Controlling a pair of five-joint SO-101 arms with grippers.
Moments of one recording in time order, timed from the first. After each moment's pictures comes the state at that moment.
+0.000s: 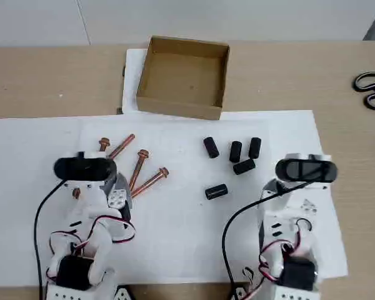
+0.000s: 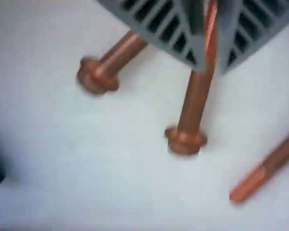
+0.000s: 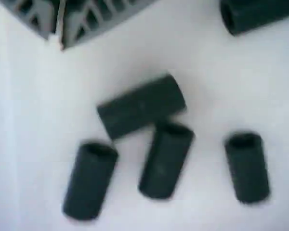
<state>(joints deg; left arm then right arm) 5.9 -101.4 85.6 58.8 15.1 6.2 -102.3 82.1 62.1 -4.7</state>
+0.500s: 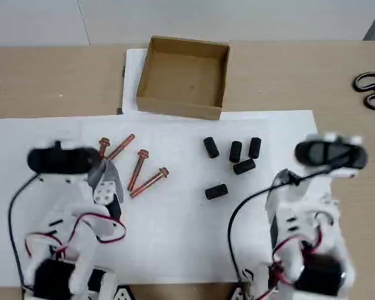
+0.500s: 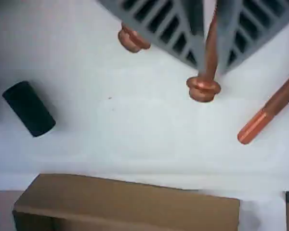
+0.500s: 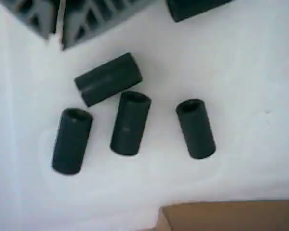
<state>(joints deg) 5.9 -85.8 58.9 67.5 15.1 6.1 -78.0 47.7 76.2 -9.4</state>
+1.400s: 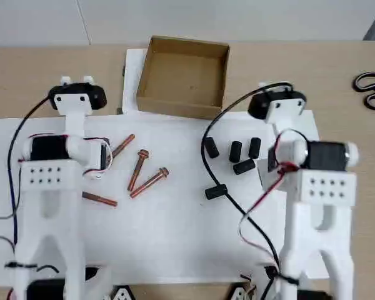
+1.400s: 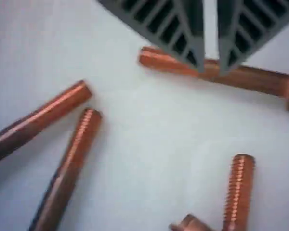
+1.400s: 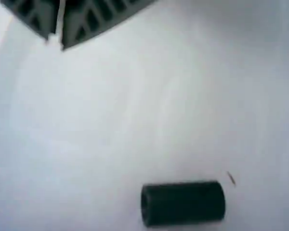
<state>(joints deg) -7.3 -21.5 22.9 87.8 0.3 0.5 -27.9 14.6 98.1 15.4</state>
